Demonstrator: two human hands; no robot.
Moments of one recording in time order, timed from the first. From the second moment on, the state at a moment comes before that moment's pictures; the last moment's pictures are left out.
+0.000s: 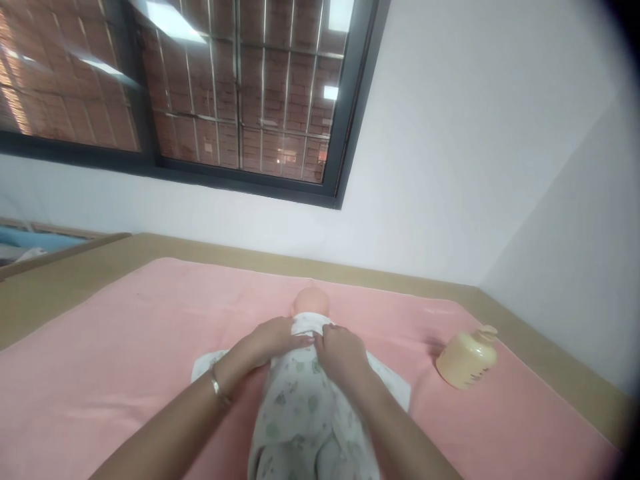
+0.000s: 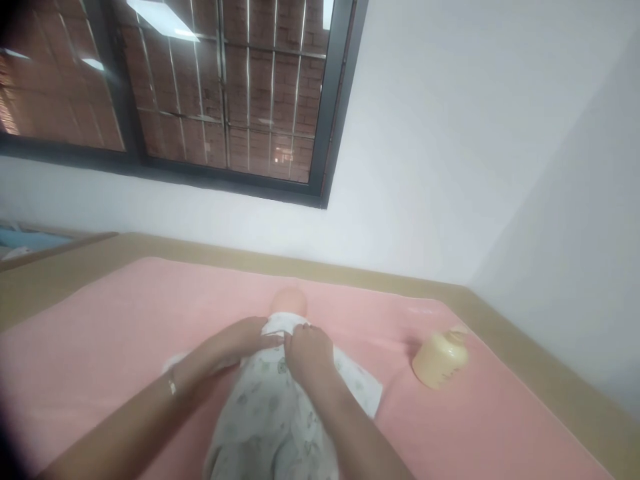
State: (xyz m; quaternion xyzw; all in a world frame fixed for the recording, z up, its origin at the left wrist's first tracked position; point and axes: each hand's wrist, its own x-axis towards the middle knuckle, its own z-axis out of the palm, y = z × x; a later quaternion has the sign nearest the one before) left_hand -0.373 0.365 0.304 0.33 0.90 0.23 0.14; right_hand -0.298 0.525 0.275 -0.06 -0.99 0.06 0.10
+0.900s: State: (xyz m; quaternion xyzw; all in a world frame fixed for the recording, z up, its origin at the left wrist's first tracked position) left_hand -0.336 0.392 0.281 0.28 0.96 -0.01 -0.10; right_hand -0.307 0.535 0.282 -0.08 -0.98 0.16 0.02
